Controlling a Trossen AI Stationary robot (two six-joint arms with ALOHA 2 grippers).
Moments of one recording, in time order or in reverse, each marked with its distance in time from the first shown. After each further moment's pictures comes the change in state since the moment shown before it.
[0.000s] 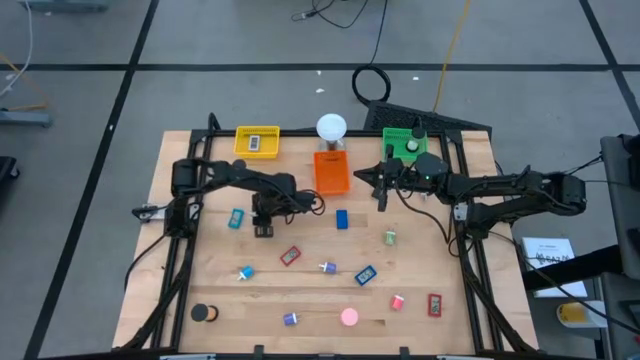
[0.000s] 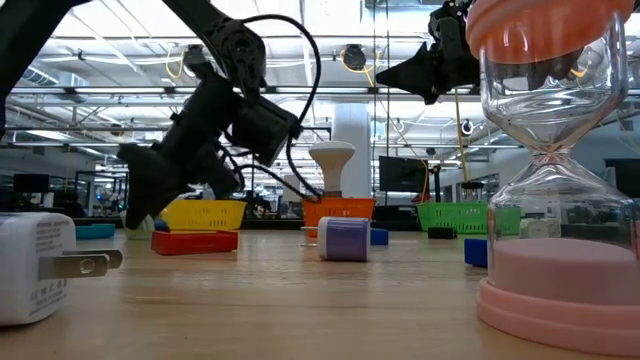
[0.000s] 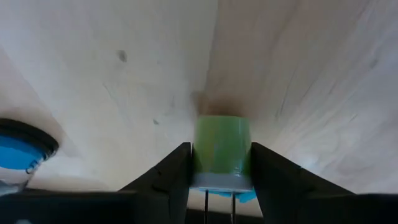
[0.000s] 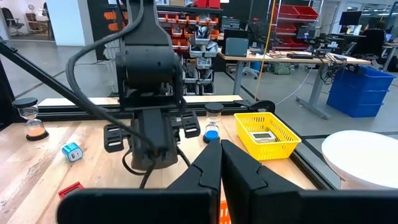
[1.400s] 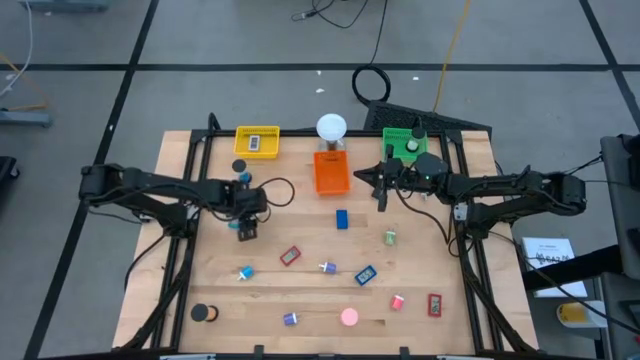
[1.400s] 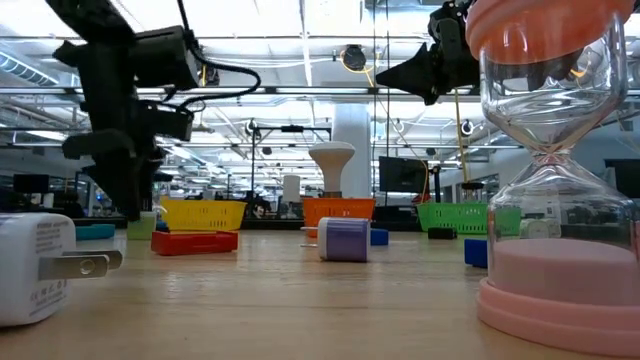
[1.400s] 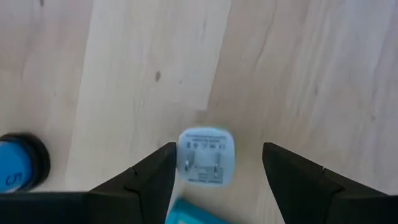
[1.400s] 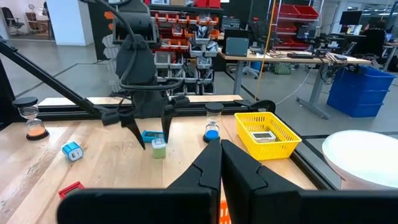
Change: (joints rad) left arm -0.051 -0.745 -0.661 0.741 -0.061 -0.073; right arm 0.000 0.000 0.000 0.000 0.000 -0.001
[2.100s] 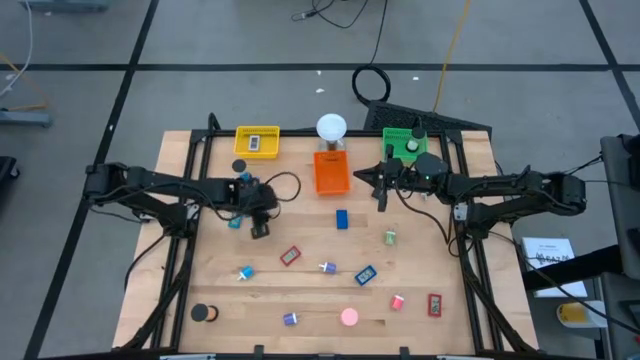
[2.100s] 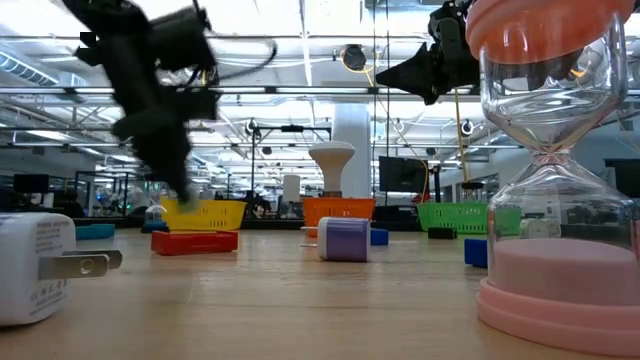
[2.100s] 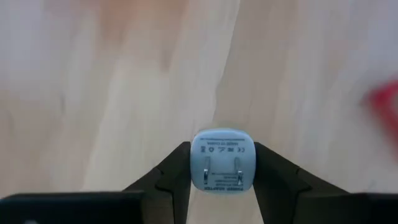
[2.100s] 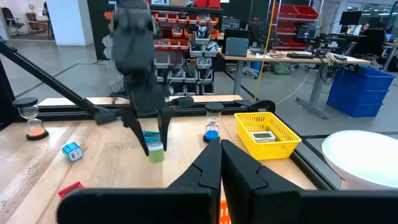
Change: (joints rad) left arm 0.000 0.045 0.080 0.191 0.016 0.005; right arm 0.000 0.000 0.000 0.000 0.000 0.000
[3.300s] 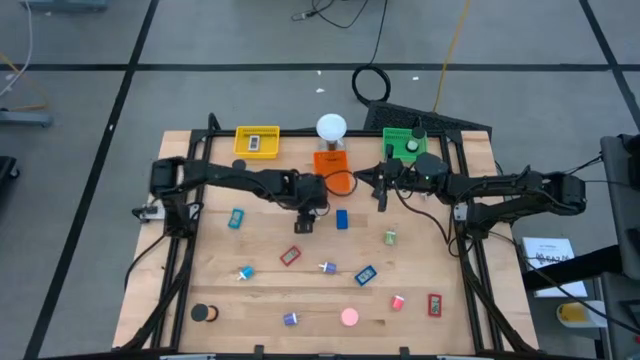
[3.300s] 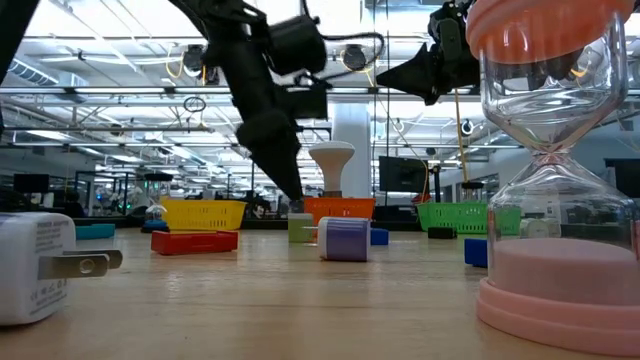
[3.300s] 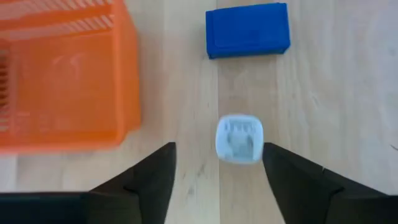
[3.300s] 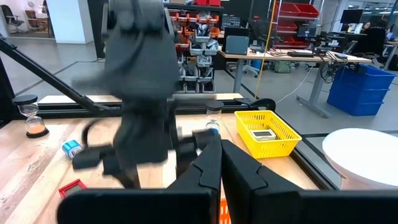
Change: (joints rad) left arm 0.026 0.495 0.534 -0.084 0.072 0.257; right arm 0.000 0.000 0.000 -0.008 0.000 -0.003
